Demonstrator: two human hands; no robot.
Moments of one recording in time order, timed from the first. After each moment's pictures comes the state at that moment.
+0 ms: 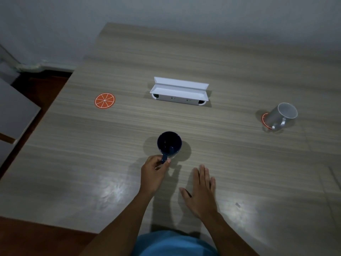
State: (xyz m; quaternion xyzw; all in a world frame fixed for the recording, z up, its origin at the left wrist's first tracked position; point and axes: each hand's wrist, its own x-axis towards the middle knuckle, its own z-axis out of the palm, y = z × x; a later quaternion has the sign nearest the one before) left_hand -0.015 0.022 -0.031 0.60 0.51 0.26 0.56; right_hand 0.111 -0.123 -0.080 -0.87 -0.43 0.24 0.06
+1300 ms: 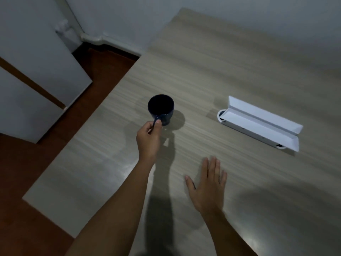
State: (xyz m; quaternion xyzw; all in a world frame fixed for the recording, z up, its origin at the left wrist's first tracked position) left_hand -0.085 0.295 -0.039 0.40 0.61 0.47 0.49; right_hand 0.065 0.120 -0.099 -0.83 -0.53 0.16 0.03
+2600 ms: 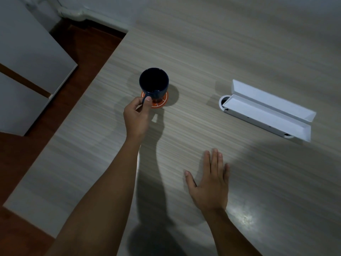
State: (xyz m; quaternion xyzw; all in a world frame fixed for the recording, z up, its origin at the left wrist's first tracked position) left_hand -0.090 0.357 -0.055 0.49 0.58 0.46 0.45; right_hand 0.066 0.120 -0.102 -0.84 -0.53 0.13 0.03
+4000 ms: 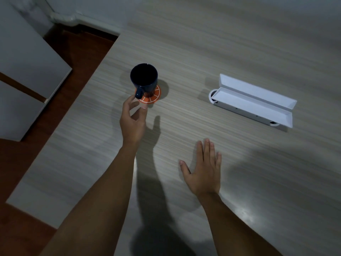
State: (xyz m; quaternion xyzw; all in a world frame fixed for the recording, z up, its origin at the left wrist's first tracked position) left_hand -0.100 0.307 -0.040 0.51 0.58 0.44 0.45; right_hand 0.069 0.115 -0.101 -0.83 -0.53 0.15 0.04
